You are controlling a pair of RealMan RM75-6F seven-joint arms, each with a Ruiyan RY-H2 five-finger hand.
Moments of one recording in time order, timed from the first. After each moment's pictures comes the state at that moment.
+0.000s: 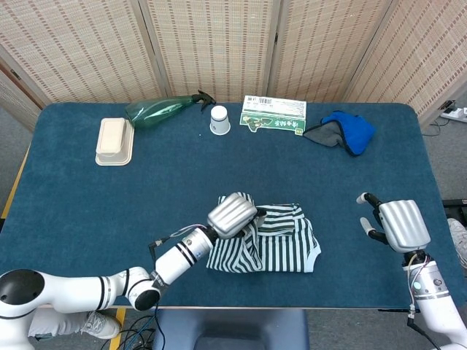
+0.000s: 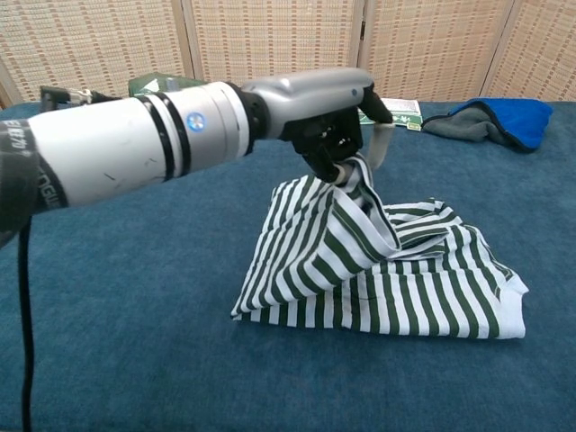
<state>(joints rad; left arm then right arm) -1.09 -1.67 -0.29 -1.52 1.16 0.84 0.33 0.30 -1.06 0.11 -1.77 -1.40 1.34 -0.18</state>
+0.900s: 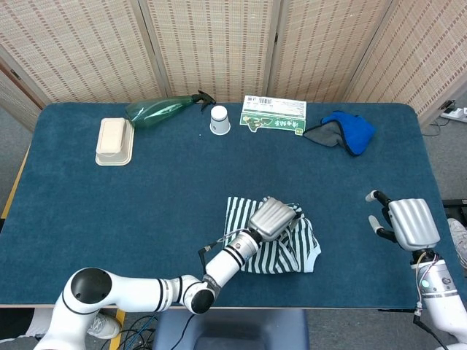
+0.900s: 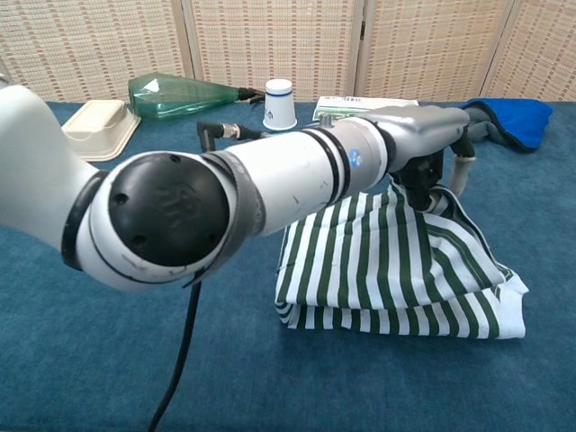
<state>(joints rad) -1.35 -1.95 -0.38 -1.28 0.79 0.84 0.59 0.29 -1.04 0.13 -1.75 -1.38 1.32 -0.14</state>
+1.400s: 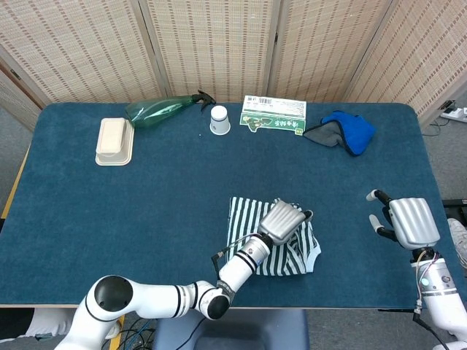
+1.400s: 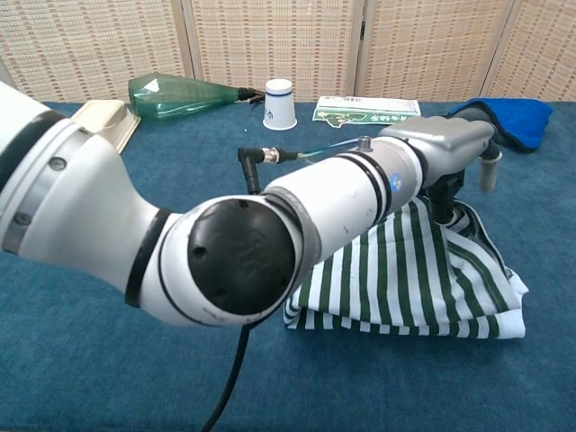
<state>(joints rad) -1.41 -2.08 -0.41 -1.13 0.78 0.89 0.61 0.29 -1.05 0.13 -1.73 -1.36 1.31 -0.14</state>
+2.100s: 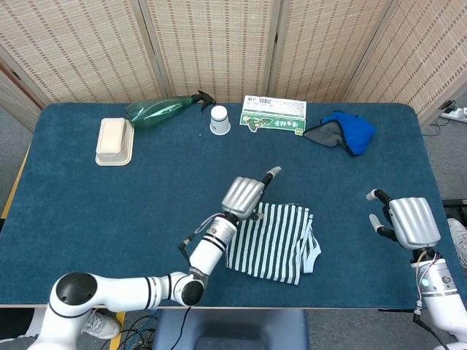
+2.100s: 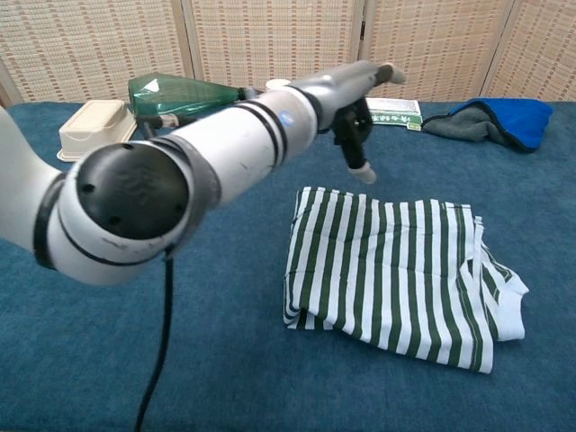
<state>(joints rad) -1.21 -1.92 -0.44 -1.28 0.78 0.98 0.50 0.29 -1.04 0.14 -1.76 -1.37 1.32 -0.16</state>
